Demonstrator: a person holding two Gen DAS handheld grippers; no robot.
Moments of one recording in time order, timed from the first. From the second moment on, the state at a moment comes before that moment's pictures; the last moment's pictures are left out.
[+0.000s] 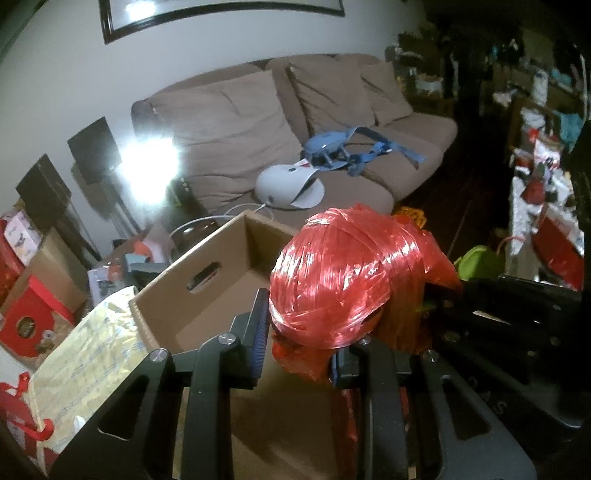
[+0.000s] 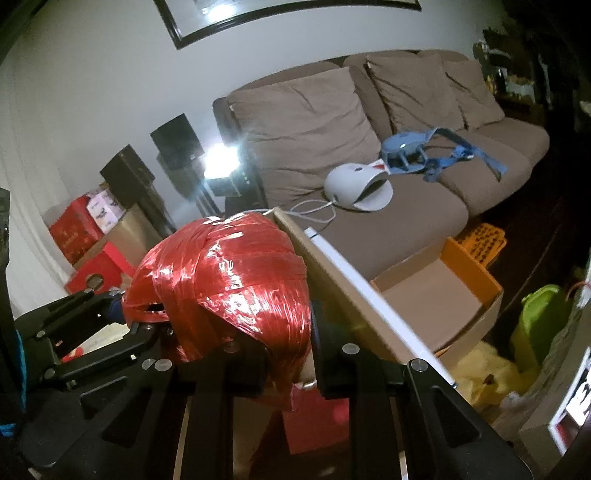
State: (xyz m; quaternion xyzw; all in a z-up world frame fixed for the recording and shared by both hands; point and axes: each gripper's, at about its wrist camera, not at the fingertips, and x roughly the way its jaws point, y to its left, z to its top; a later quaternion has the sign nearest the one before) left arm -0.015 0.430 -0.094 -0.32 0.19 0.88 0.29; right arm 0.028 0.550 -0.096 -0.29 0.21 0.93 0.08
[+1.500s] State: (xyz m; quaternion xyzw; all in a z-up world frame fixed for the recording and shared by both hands) left arm -0.085 0.356 -0.063 -0.32 0.06 0.91 0.27; right arm -0.046 0.487 -0.048 -0.30 0.07 0.95 0.07
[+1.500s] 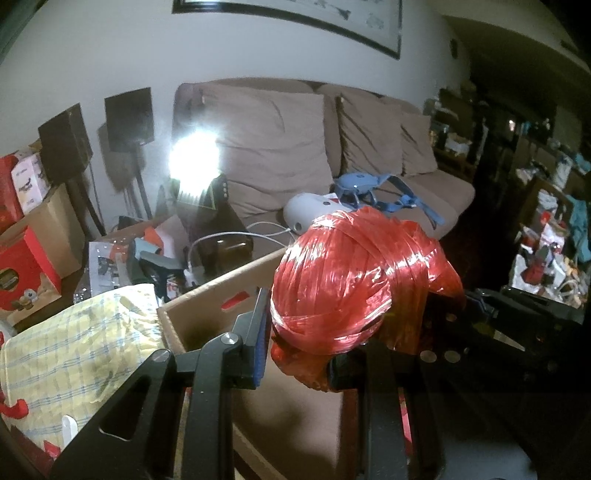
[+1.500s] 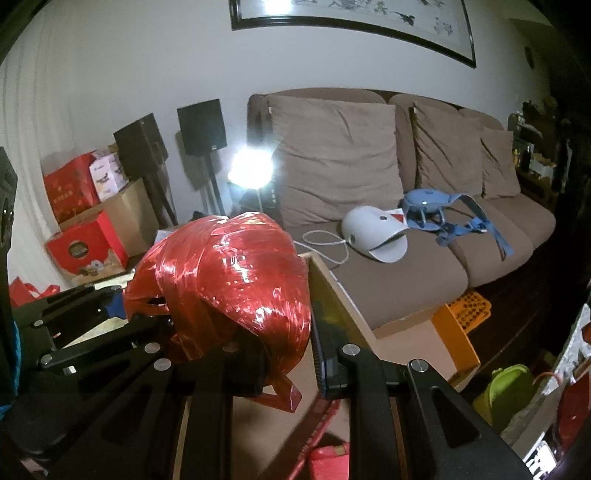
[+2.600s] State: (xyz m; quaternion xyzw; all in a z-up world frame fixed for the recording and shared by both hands) left arm -0.075 0.365 -0.069 -0.34 0.07 0.90 0.28; right arm -0.040 0.482 -0.054 -0.31 0.06 0.94 0.09
